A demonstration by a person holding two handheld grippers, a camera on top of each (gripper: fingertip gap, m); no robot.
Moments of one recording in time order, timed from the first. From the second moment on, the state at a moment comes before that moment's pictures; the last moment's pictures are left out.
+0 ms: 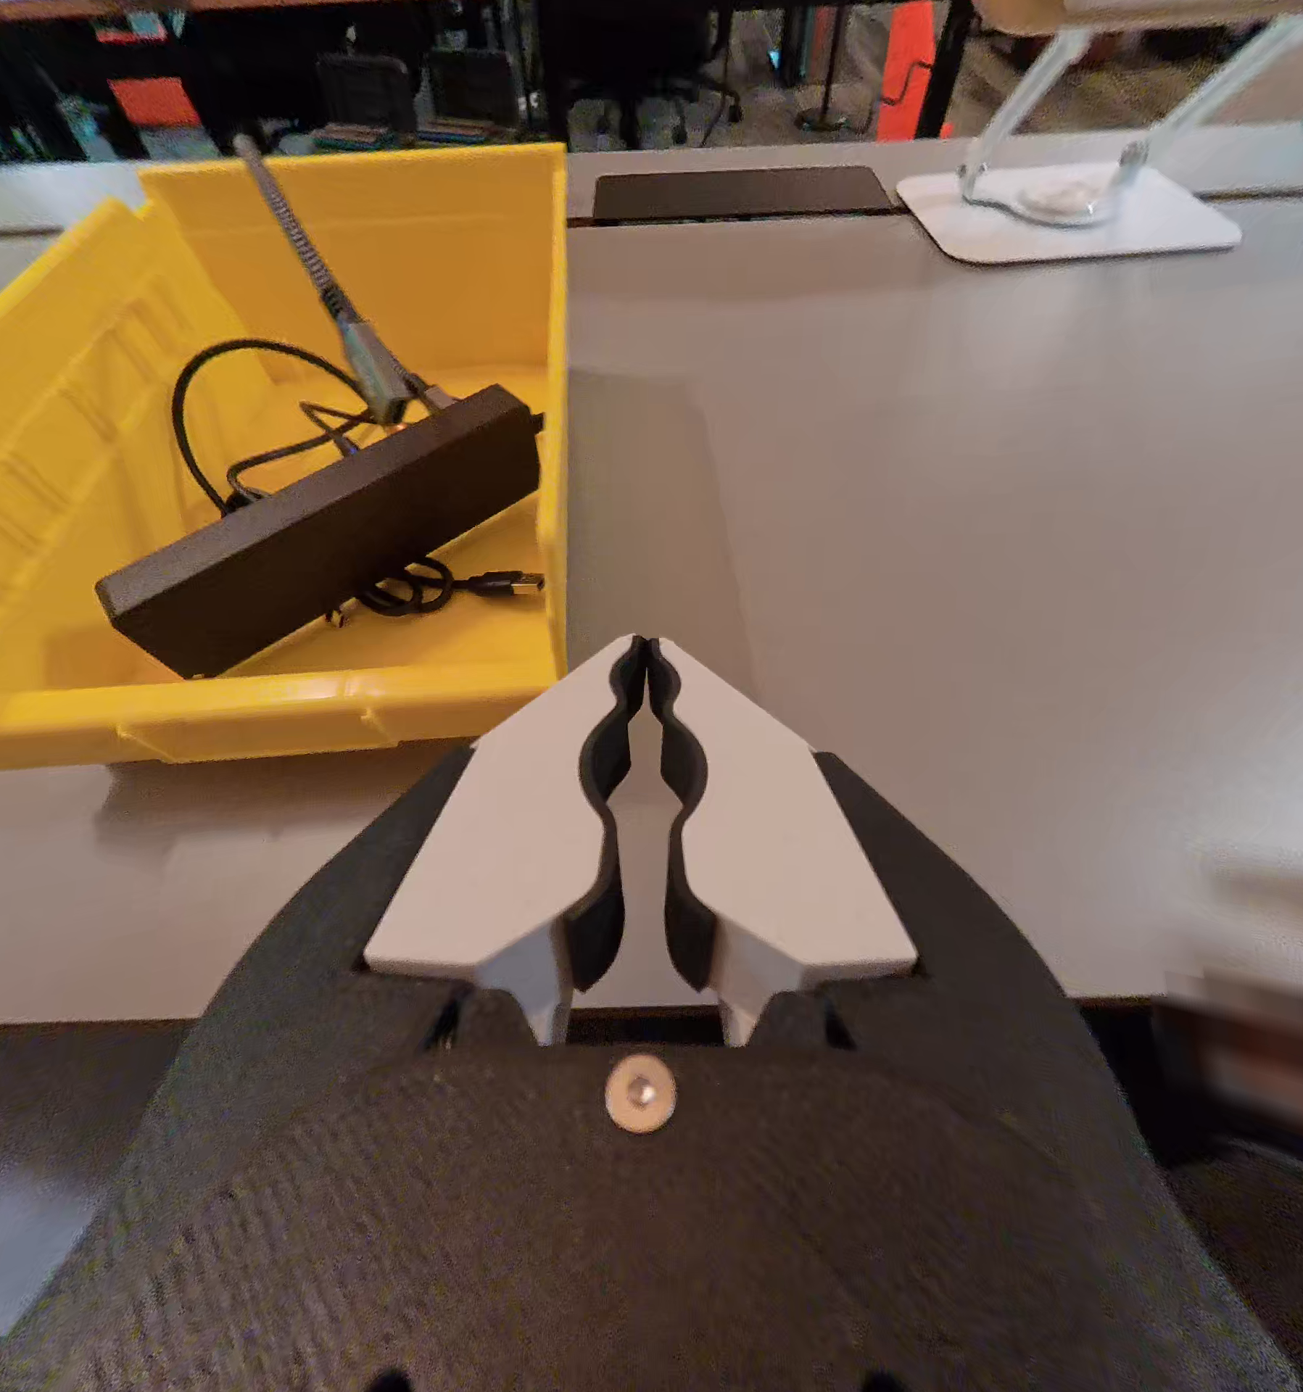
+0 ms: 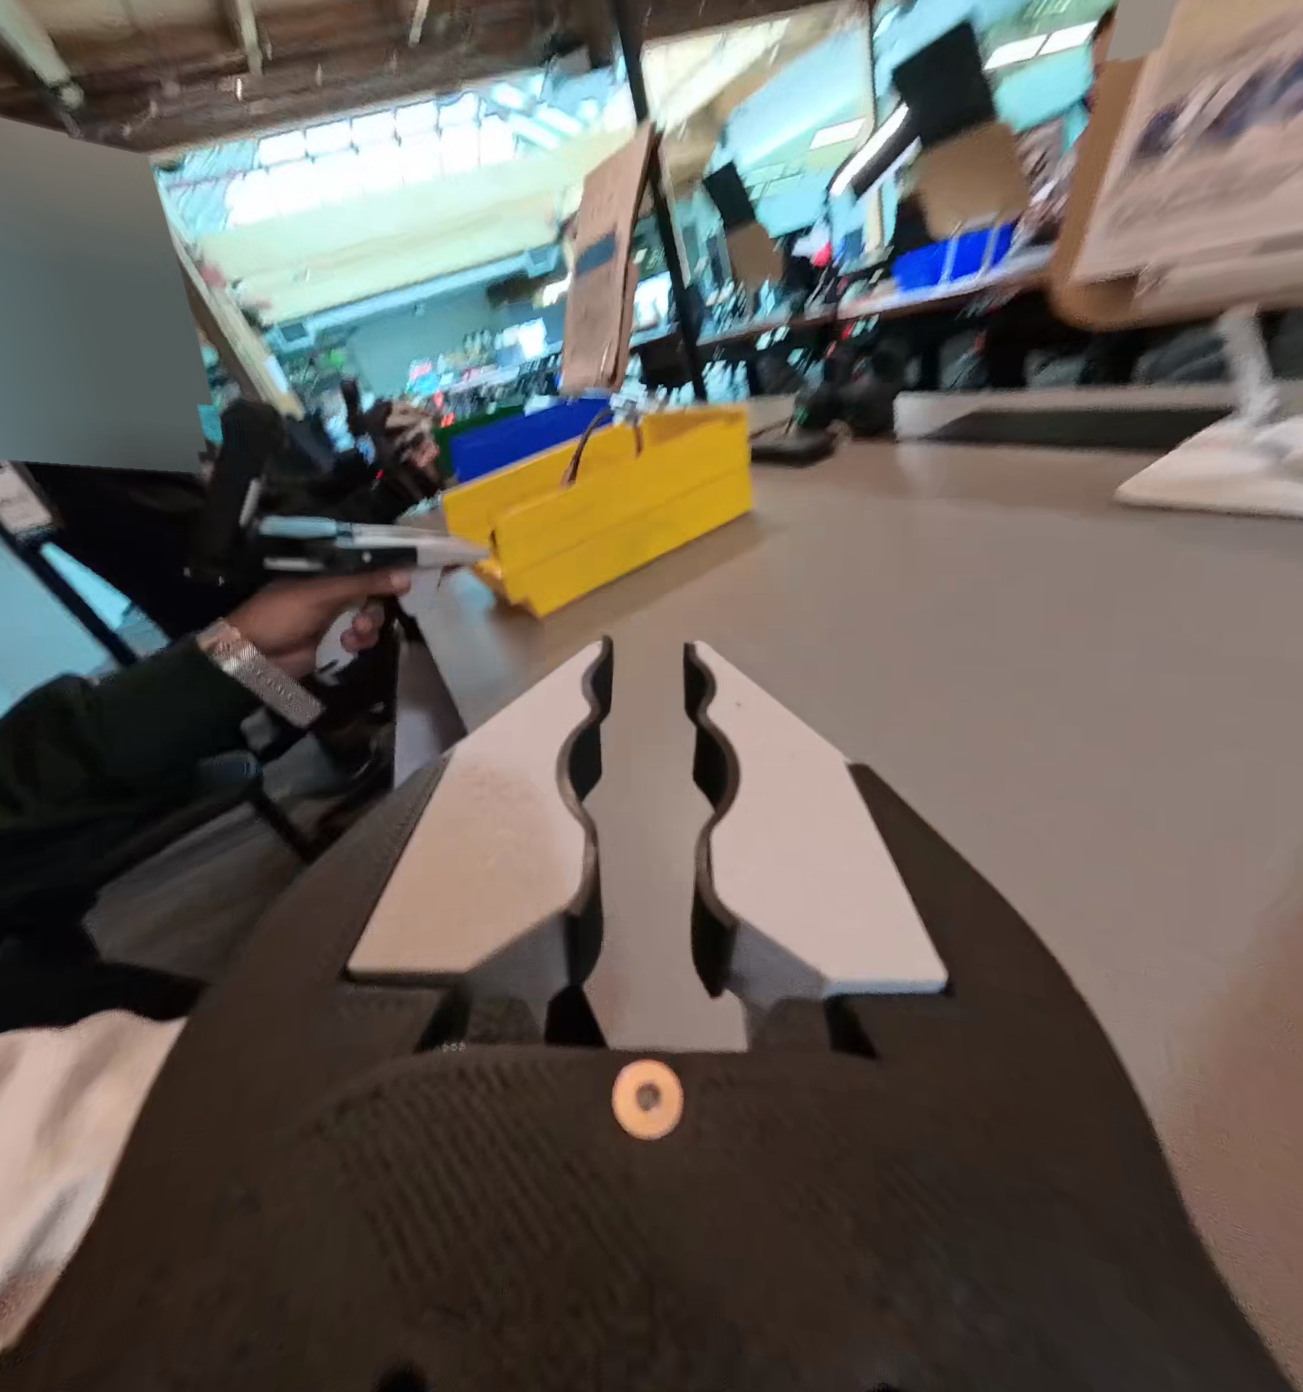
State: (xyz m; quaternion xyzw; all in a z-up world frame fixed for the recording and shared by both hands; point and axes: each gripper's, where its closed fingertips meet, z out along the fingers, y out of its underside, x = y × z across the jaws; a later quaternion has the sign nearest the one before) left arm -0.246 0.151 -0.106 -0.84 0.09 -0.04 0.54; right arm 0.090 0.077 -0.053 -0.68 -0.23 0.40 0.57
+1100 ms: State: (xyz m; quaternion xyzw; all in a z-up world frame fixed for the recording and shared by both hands) left arm -0.361 0.270 -0.153 -0.91 0.28 0.19 0.25; right arm 0.120 0.081 -0.098 -0.73 -0.12 0.48 0.47
